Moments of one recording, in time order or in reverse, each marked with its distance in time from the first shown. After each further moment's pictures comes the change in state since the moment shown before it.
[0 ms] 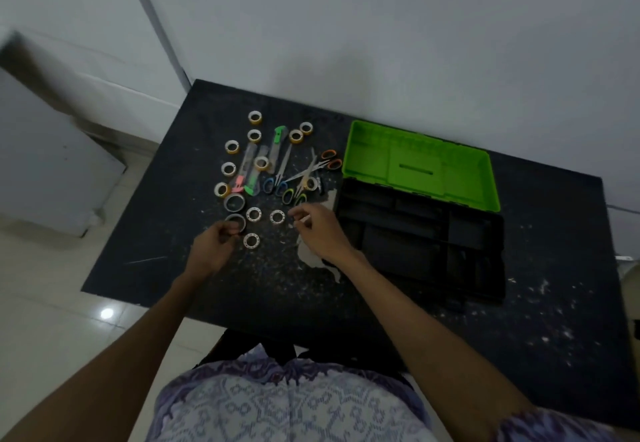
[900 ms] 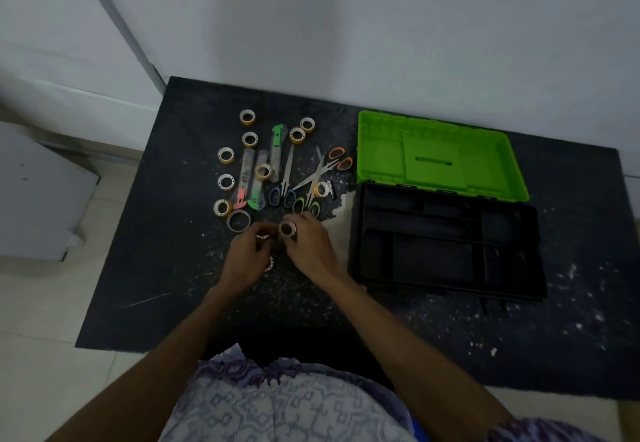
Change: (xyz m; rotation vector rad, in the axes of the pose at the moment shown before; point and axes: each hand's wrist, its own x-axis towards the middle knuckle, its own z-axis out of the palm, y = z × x) left_hand 0.062 0.003 0.023 0.014 -0.181 0.225; right_hand 0.059 -0.007 0.085 -0.179 0.180 0.110
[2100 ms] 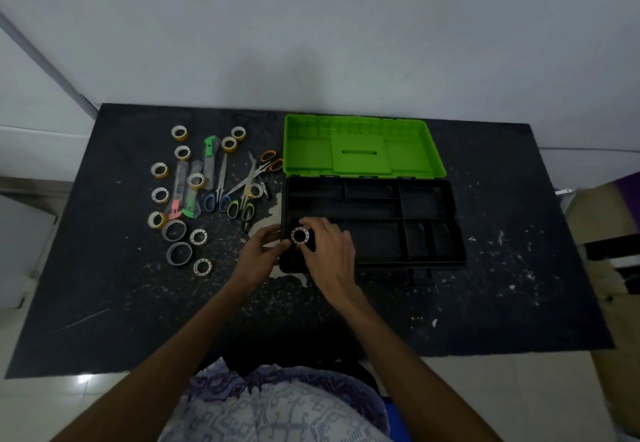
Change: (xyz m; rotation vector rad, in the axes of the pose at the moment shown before) left_hand -0.027 0.088 0.110 -0.443 -0.182 -0.102; right_hand -0.097 0.086 -0.103 -0.207 0.338 0.086
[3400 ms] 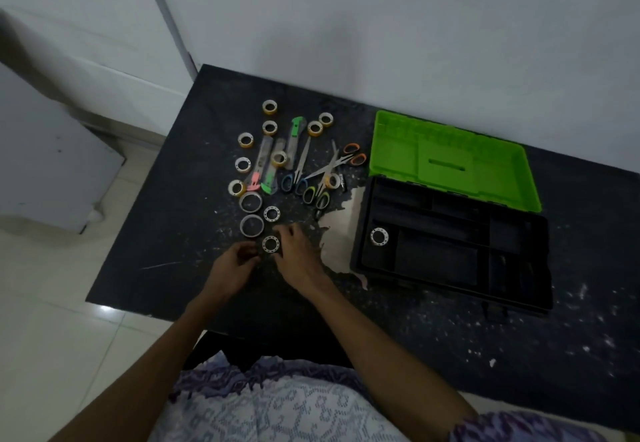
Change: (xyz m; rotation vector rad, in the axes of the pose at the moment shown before) left_hand -0.043 -0.080 -0.148 0.267 0.259 -0.193; right_hand 0.003 -0.116 0.129 0.061 -0.536 -0.209
